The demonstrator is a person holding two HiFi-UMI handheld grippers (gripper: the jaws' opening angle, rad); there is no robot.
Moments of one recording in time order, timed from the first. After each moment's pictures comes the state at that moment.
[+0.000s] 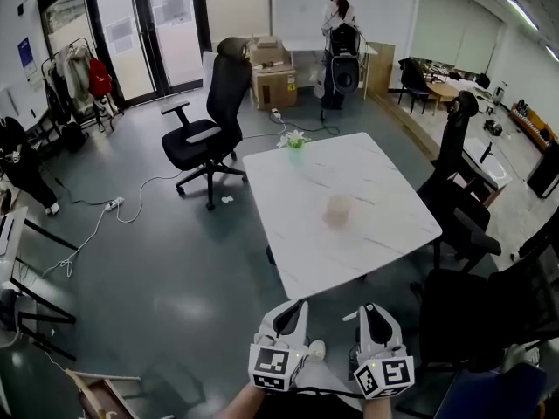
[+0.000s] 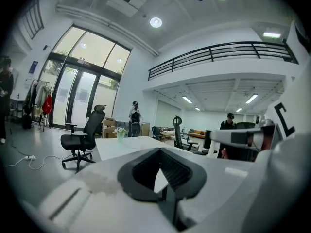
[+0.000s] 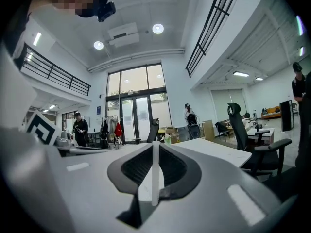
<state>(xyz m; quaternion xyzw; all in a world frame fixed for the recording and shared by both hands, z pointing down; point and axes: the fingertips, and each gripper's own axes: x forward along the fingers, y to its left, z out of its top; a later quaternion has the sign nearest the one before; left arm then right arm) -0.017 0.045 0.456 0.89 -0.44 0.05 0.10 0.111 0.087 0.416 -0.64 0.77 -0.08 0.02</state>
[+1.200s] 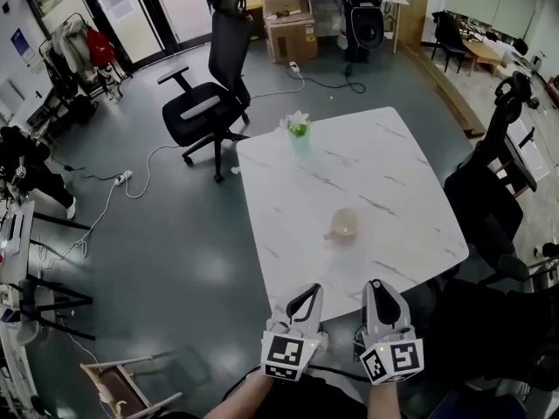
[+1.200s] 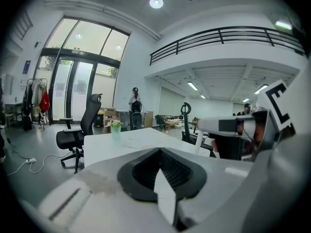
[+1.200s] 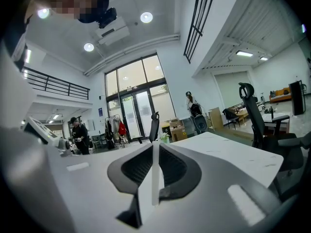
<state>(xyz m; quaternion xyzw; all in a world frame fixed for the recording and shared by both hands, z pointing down) 0.076 -0.127 0.493 0.88 -0.44 0.13 0.13 0.183 -0.121 0.440 -0.60 0.79 -0.14 0.02</state>
